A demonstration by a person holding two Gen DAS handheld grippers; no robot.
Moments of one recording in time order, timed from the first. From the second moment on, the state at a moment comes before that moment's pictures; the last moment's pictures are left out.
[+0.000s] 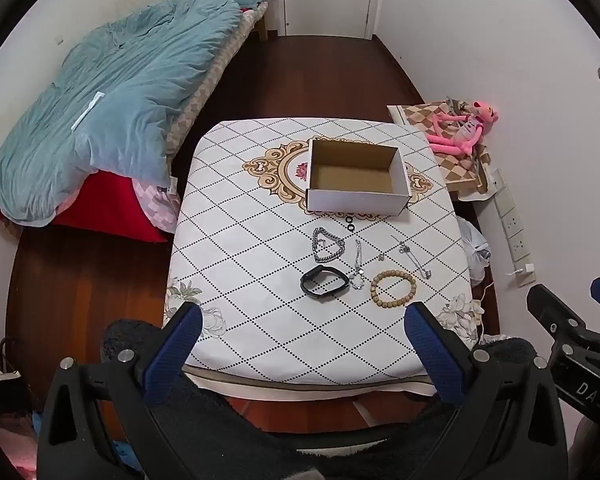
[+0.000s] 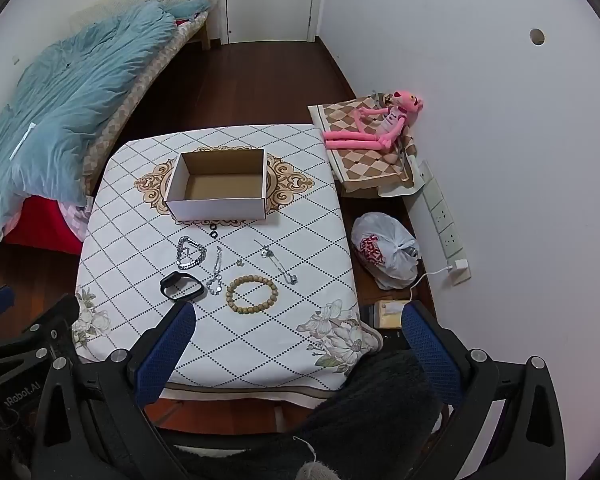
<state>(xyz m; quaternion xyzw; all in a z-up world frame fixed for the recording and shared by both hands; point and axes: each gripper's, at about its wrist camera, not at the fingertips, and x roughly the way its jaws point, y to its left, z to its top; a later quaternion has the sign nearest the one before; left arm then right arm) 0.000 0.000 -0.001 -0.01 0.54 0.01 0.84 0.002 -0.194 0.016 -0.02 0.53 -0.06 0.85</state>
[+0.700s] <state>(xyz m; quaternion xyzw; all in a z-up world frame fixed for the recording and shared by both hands) 0.000 -0.003 0.014 -0.01 0.53 0.01 0.85 0.001 -0.193 0.024 -0.02 0.52 -0.06 0.85</state>
